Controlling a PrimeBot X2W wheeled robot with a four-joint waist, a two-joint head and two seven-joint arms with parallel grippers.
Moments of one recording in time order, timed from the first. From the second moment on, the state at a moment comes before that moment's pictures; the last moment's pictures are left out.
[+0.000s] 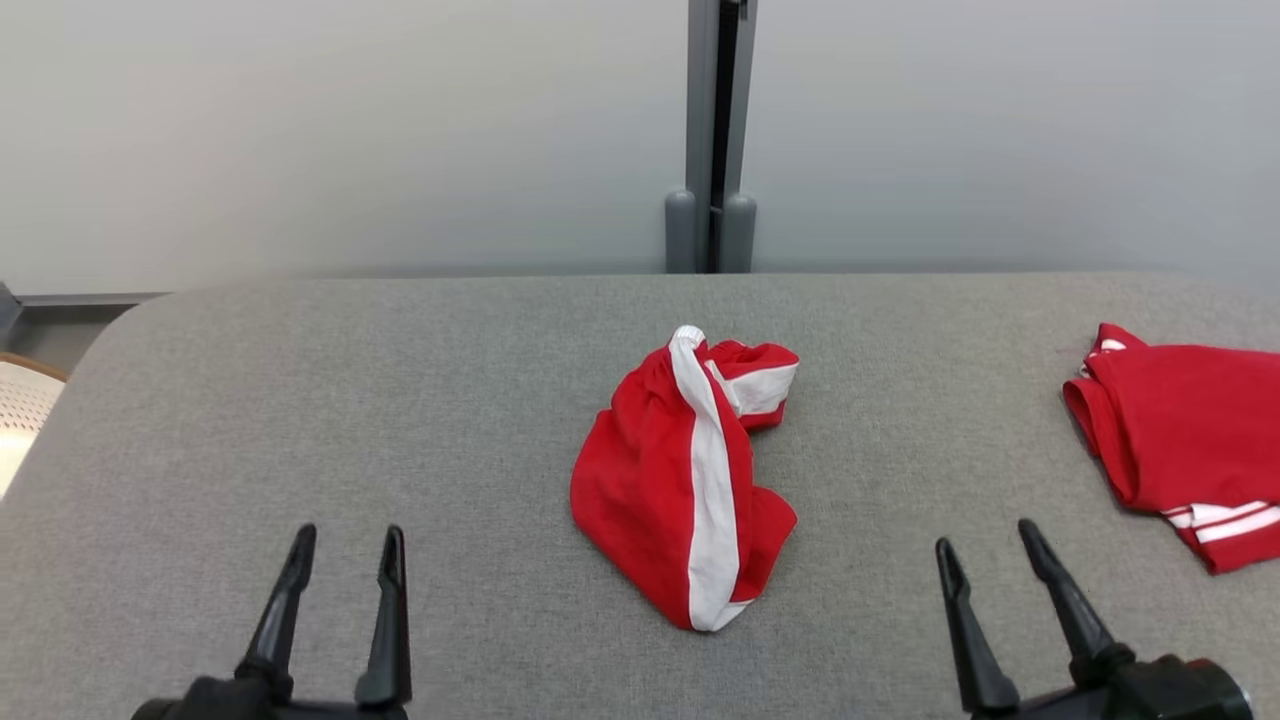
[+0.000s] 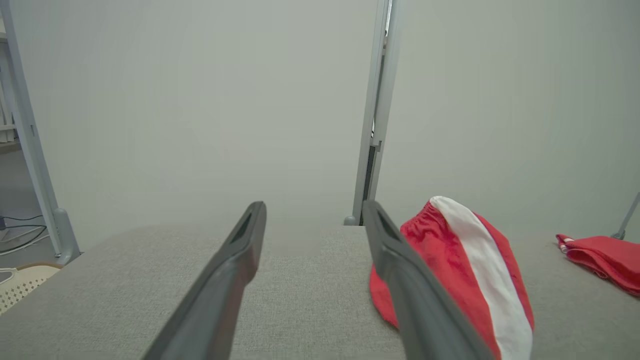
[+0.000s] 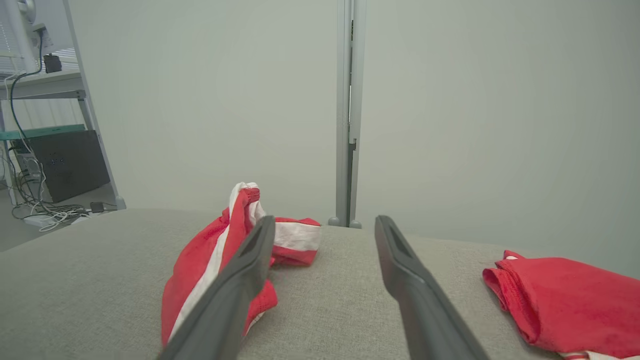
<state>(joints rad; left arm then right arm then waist) 0.17 0.06 -0.07 -0.05 -0.19 -0.02 -0.26 0.13 -0.09 0.16 0.02 0.09 0.13 -0.26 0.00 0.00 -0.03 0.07</state>
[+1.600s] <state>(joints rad) 0.25 0.05 -0.07 -0.05 -0.13 -0.02 -0.26 0.19 -0.06 0.17 0.04 0.08 0.13 -0.26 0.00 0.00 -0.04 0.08</state>
